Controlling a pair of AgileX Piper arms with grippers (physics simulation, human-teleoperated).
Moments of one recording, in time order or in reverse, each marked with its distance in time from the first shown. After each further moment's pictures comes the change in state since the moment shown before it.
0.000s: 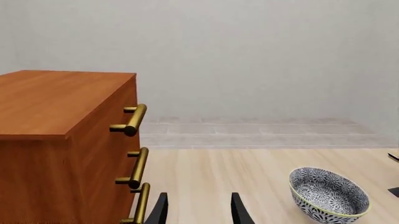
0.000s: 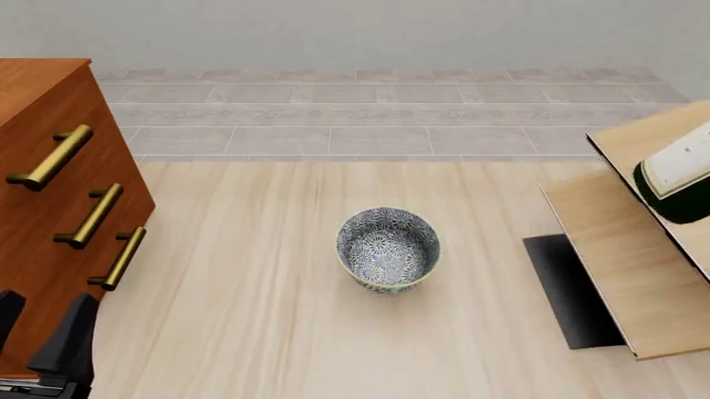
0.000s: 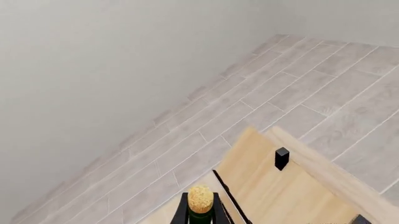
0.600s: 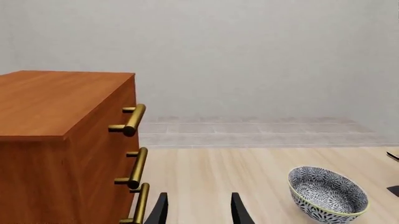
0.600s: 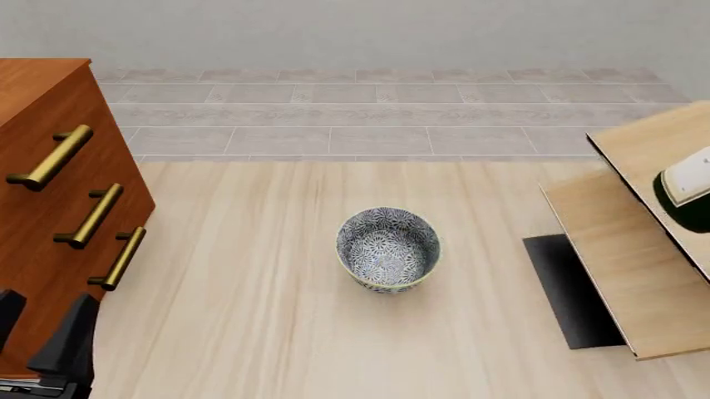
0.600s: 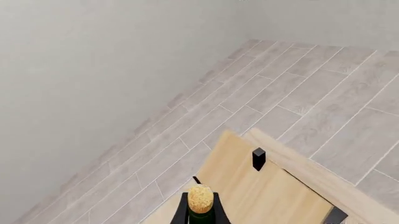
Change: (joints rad) left arm -0.006 0.000 -0.004 0.007 0.004; right arm -0.110 -0.006 0.062 -0.035 0.001
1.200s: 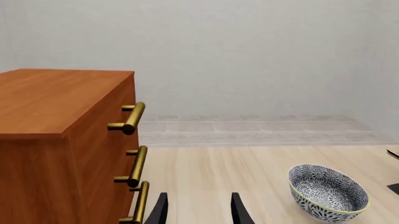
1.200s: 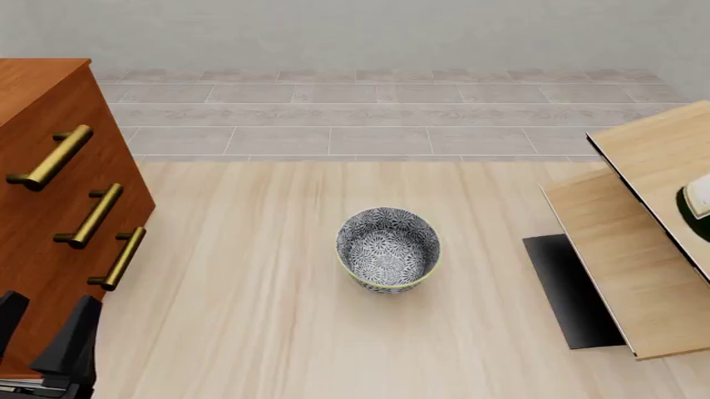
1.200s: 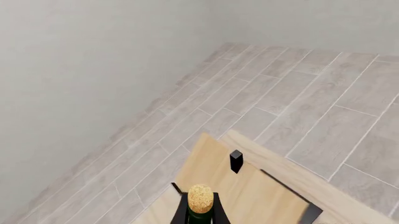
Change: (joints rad) left arm -0.001 0.000 0.008 -0.002 0.002; right arm -0.098 0.013 0.039 -0.020 -0.029
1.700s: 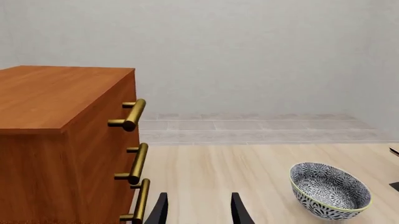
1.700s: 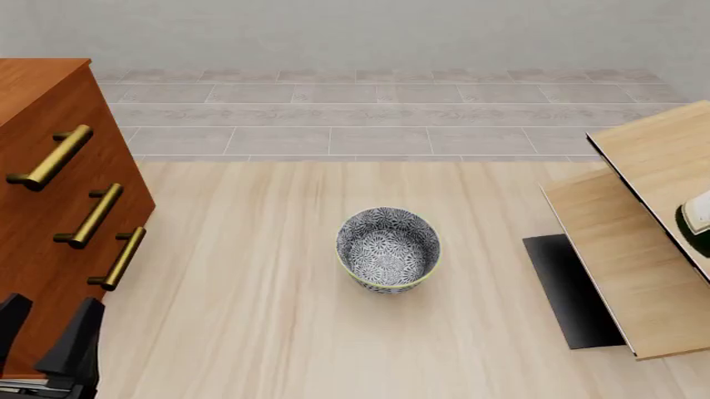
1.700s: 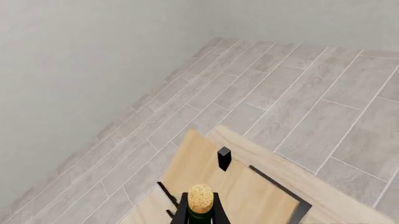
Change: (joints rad) left arm 0.004 0.000 0.018 -0.011 0.001; right arm -0.036 0.011 0.085 -0.057 -0.019
